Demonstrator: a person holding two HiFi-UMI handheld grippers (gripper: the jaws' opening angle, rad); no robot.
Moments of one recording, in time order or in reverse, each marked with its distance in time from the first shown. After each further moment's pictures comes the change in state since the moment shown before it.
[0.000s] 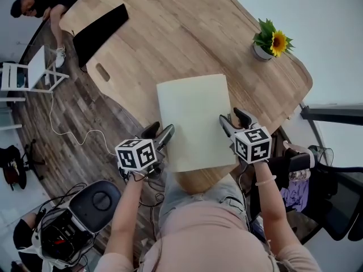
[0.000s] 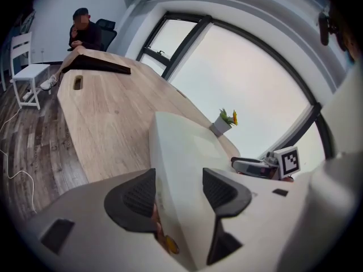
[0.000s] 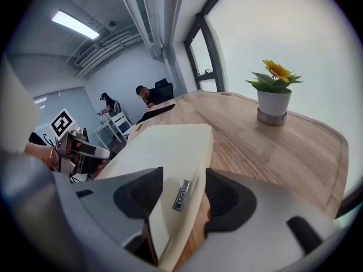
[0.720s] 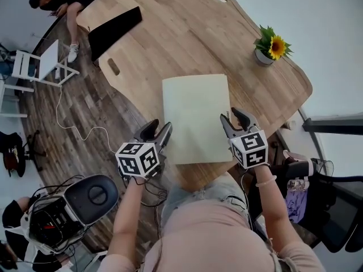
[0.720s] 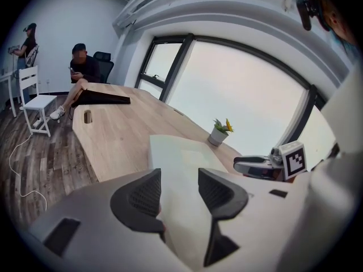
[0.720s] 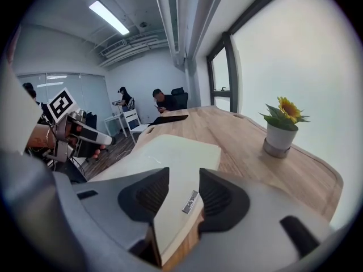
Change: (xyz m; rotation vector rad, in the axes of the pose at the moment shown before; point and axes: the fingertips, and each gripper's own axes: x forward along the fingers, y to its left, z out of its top) left arm -0.047 -0.038 0.007 0.129 -0.192 0.110; right arm -0.035 0.023 0.020 -0.234 -0.115 0.008
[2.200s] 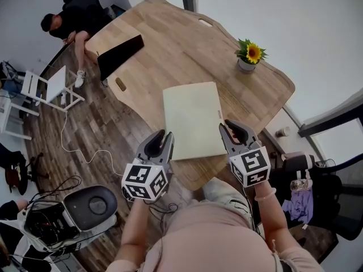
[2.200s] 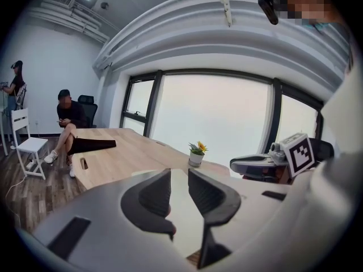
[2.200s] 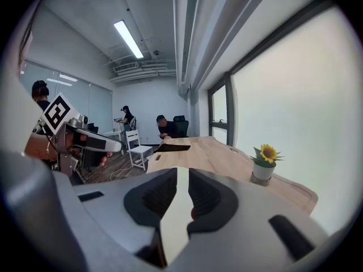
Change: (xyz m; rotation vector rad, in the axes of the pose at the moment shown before) left arm -0.116 -0.110 0.017 0.266 -0.297 -0.038; right arm -0.142 0.070 0.049 -0.084 -0.284 -0.071
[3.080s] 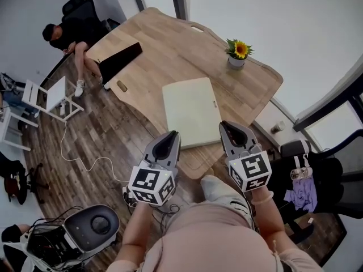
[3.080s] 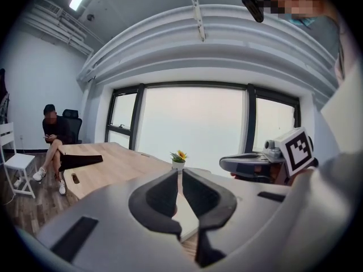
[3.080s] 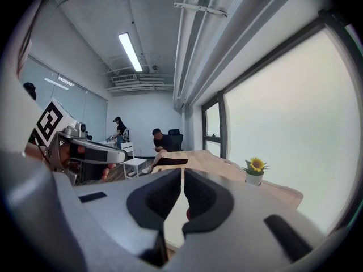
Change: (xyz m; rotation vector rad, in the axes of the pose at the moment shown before) left arm -0.075 -0.069 0.007 0.121 -0.101 -0.121; right arm -0.086 0.060 0.027 0.012 -0.139 -0.095
